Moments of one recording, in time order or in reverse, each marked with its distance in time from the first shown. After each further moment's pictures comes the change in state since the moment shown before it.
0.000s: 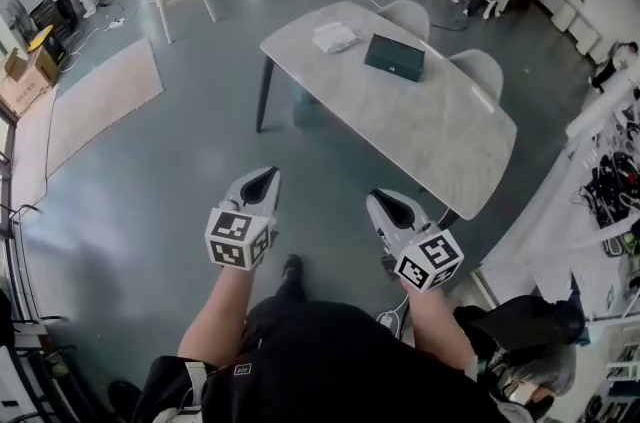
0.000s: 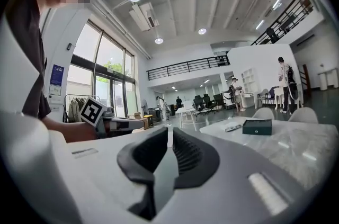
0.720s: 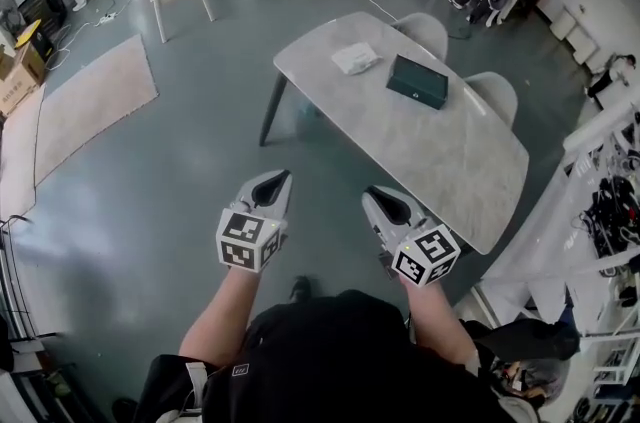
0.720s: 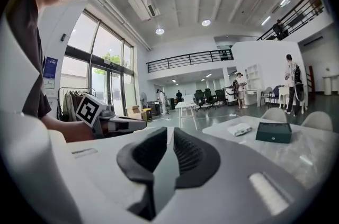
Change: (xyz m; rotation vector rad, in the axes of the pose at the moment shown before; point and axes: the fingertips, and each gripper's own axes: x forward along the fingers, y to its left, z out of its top) left arm 0.089 0.149 0.012 -0.029 0.011 -0.069; right arm 0.197 -0.025 0.012 -0.029 0.086 0.002
